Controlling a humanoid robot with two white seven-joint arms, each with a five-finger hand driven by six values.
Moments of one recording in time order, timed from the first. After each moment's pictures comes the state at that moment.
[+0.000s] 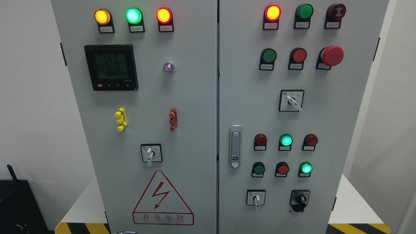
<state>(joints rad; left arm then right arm) 0.05 0.00 0.06 -1.86 0.00 -0.01 -0.02 0.09 0.12 0.08 -0.13 0.00 0.02 -0.08</state>
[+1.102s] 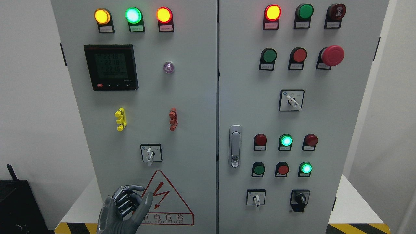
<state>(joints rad) -0.13 -0.02 -0.02 -1.99 0.00 0.25 0.14 0.09 0.12 0.08 -0.13 0.00 0.02 -0.08</state>
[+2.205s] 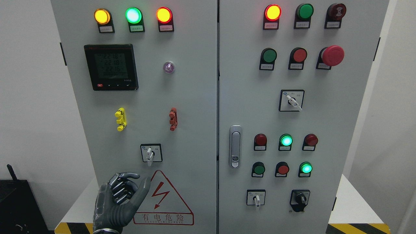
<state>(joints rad) -0.22 -0.03 -0.01 -2.00 -0.03 0.37 0.19 0.09 0.12 0.08 -0.13 0.00 0.02 -0.08</state>
